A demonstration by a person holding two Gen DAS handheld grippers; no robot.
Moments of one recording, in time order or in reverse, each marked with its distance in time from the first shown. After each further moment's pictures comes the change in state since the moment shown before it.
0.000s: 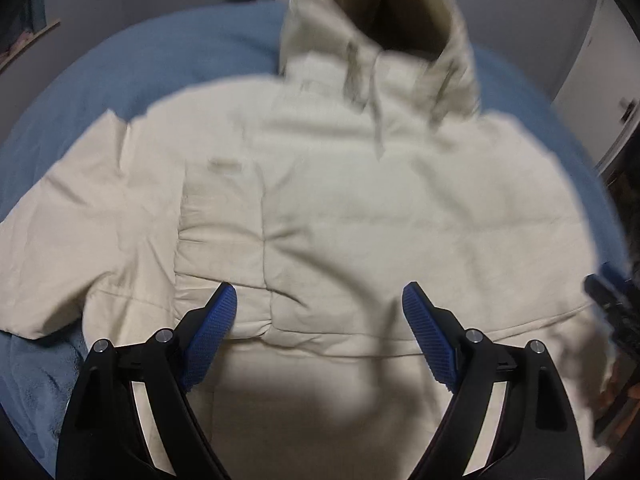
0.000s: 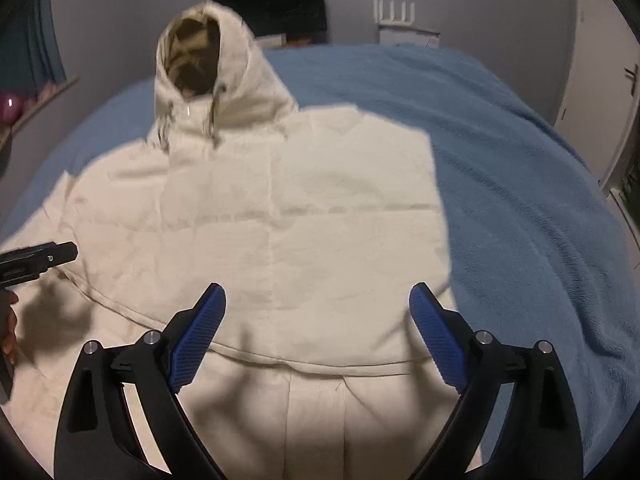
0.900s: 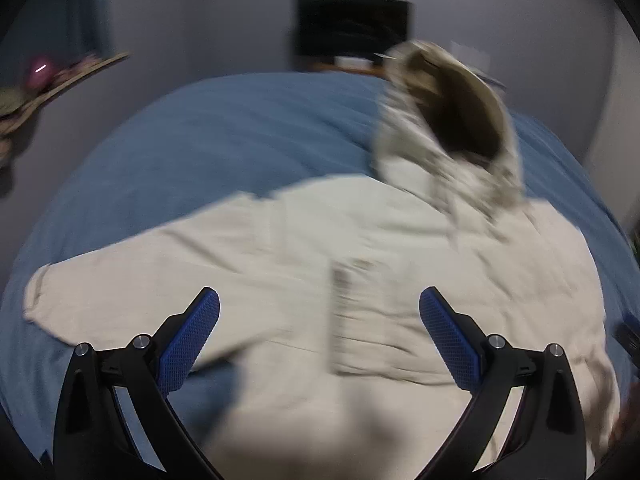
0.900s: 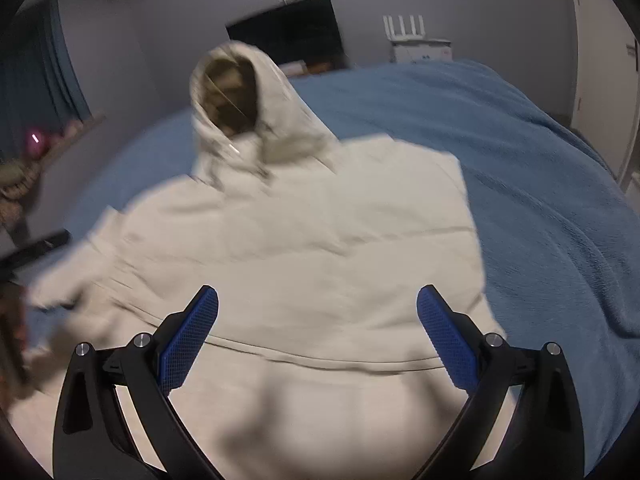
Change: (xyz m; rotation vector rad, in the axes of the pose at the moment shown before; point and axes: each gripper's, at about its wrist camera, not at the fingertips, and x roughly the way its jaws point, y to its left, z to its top) left arm -0.108 0.073 0.020 -0.110 -0.250 0.193; right arm -0.057 0.021 0.011 0.098 -0.127 0.175
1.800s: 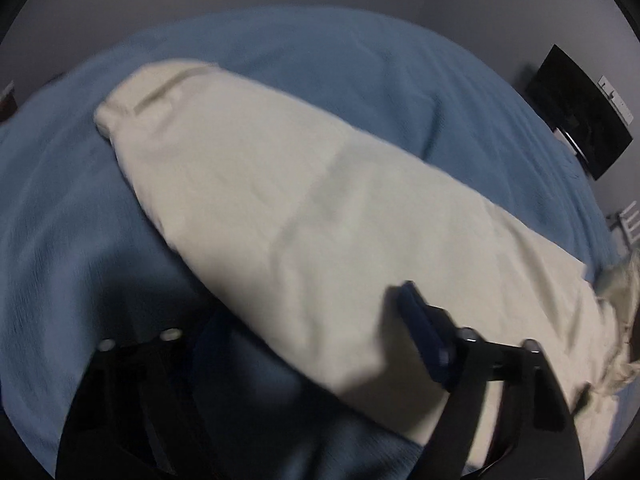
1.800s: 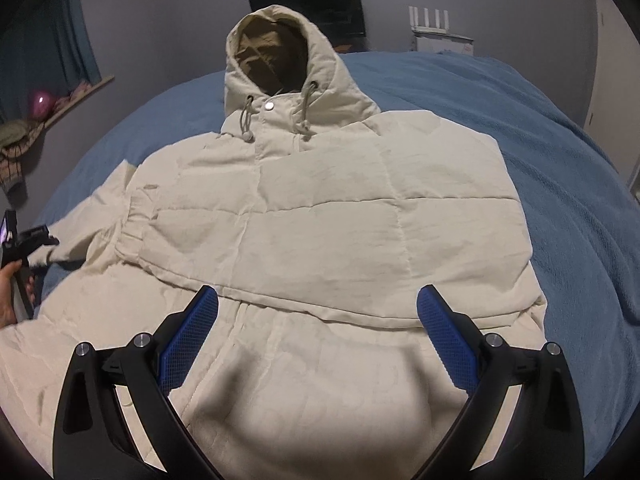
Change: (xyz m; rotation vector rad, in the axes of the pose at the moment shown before) left arm 0.074 0.266 -0.075 -0.679 0.116 0.301; right arm 0.025 0.045 -0.042 -0.124 0.084 -0.050
